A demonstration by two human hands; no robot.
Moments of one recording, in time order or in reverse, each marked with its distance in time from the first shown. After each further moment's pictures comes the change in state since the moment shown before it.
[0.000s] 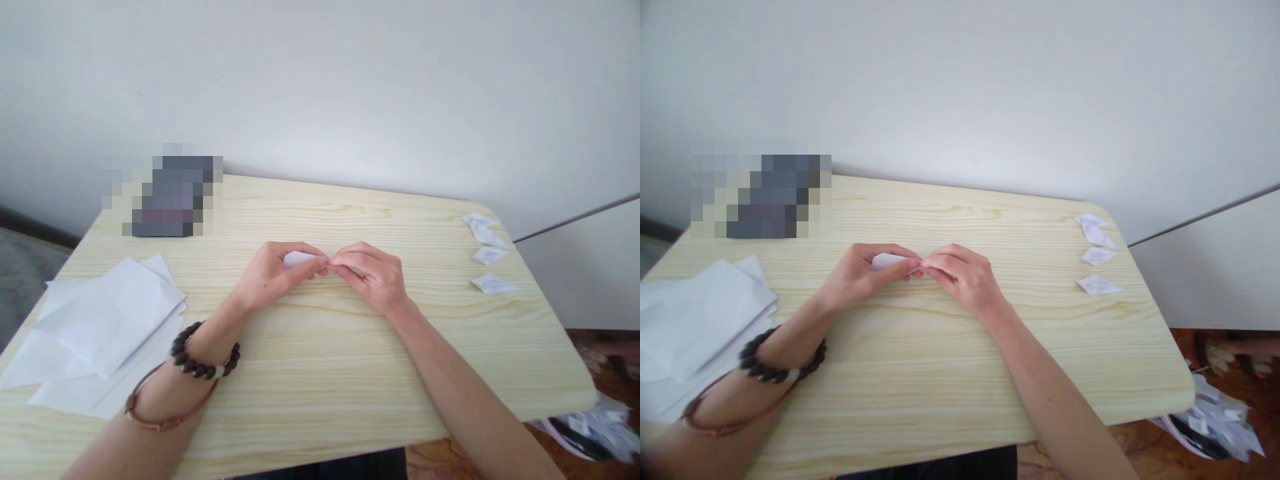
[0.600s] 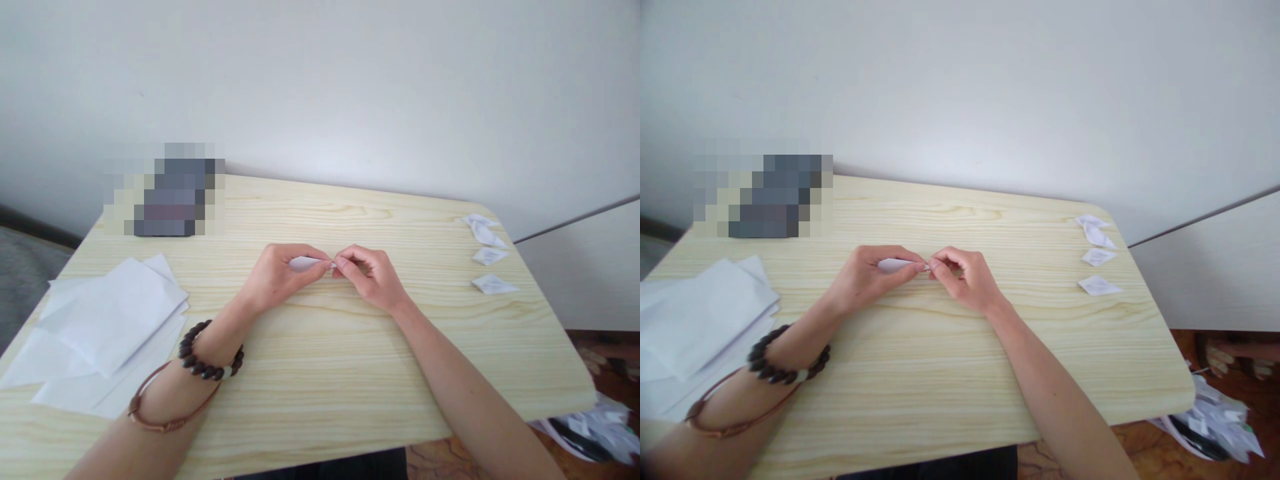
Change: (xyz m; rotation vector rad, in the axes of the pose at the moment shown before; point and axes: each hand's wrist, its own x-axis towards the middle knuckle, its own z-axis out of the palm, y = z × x) left_hand 0.000 -0.006 0.002 0.161 0.050 0.133; right_hand 0.003 -0.004 -0.002 0.293 -0.204 0.562
